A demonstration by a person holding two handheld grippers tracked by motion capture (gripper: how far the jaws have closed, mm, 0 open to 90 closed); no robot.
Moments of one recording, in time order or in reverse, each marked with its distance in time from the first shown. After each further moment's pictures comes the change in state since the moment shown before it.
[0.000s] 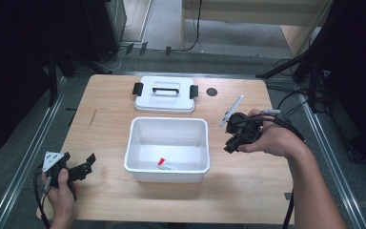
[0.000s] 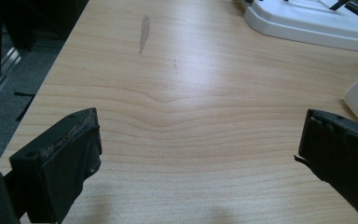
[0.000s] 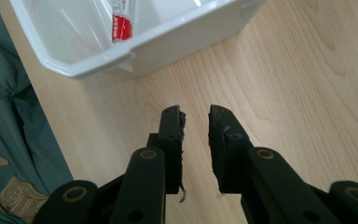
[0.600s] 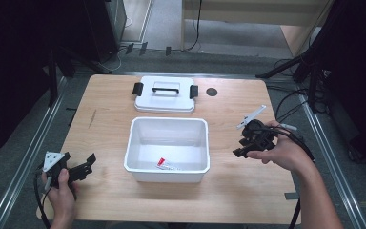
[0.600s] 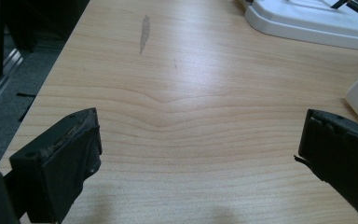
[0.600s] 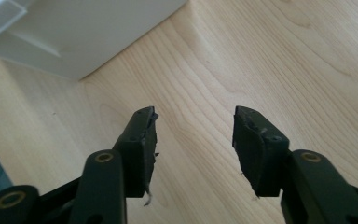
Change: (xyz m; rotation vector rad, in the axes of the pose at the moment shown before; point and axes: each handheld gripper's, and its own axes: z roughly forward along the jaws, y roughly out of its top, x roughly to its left) left arm -0.001 0.000 0.000 0.005 0.006 0.010; right arm -0.022 -0.055 0.027 -0.143 -0.085 0.204
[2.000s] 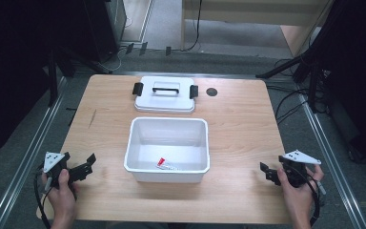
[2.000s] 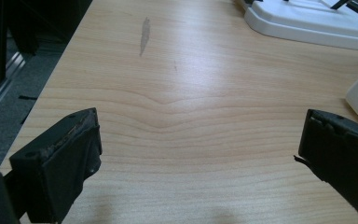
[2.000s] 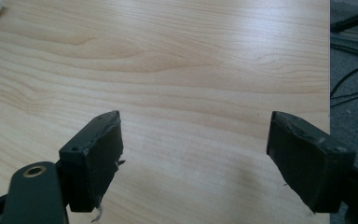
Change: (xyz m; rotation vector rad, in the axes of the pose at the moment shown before) left arm -0.002 -0.001 -0.001 -0.006 0.006 0.017; right arm -0.016 -0.167 0.050 -0.478 -0.336 0.473
